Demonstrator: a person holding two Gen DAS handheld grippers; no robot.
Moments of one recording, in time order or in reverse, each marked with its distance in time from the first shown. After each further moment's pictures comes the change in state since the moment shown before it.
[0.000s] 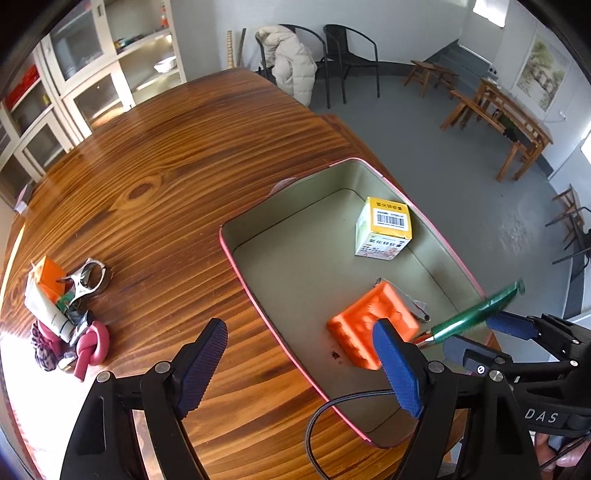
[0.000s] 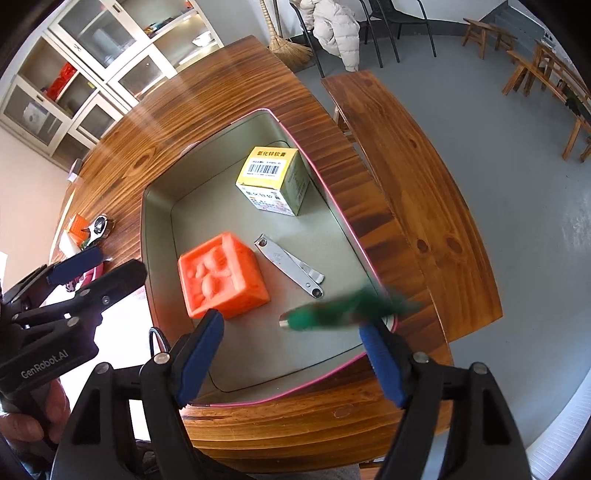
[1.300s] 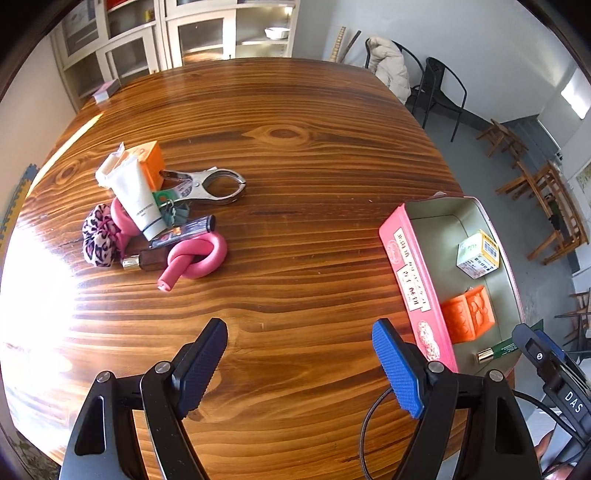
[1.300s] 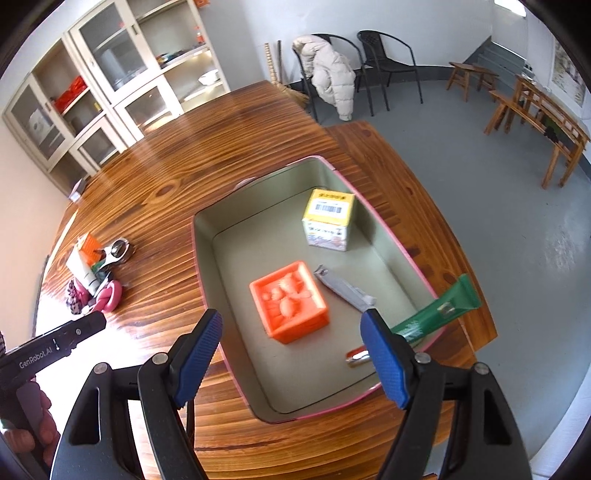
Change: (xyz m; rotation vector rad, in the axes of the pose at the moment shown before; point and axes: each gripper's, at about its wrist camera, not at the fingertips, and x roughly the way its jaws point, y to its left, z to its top) left arm -0.037 0.138 -0.068 -0.359 -0.009 0.044; right arm -0.024 0.082 -0.018 -0.033 -0.198 -0.076
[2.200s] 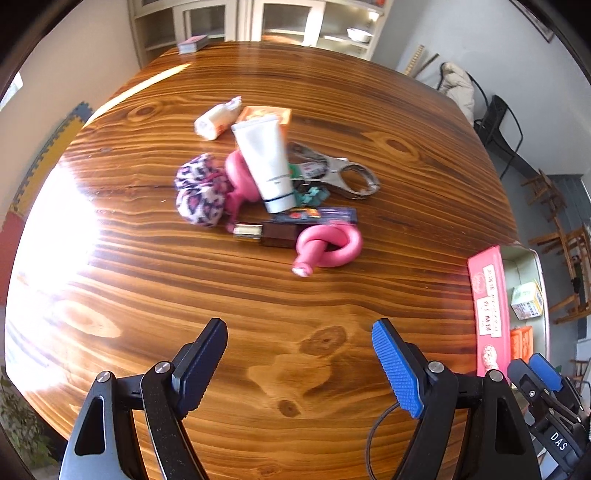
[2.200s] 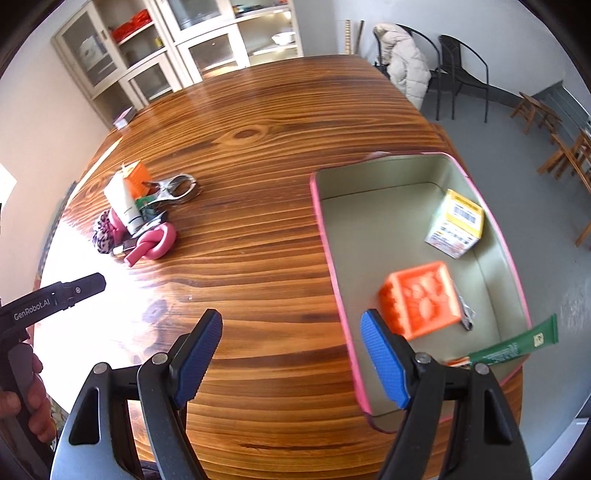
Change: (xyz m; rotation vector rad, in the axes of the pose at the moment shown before) left arm -0.005 0.119 -0.015 -0.250 0.015 0.086; right arm 0.032 0.102 -0.013 -0.243 0.109 0.077
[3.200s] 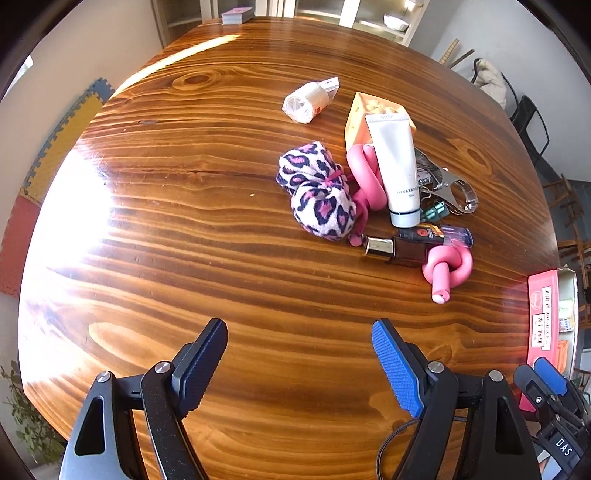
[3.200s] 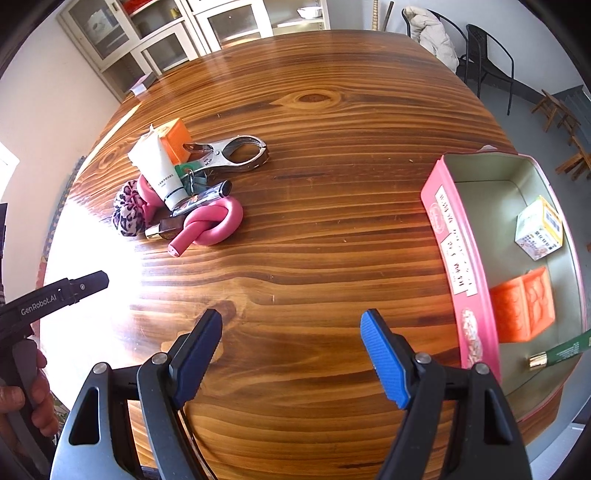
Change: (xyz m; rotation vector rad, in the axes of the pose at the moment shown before) left arm 0.031 0.093 0.033 -0.012 0.083 0.042; right arm 0.051 0.095 0.008 -0.015 0.103 0.022
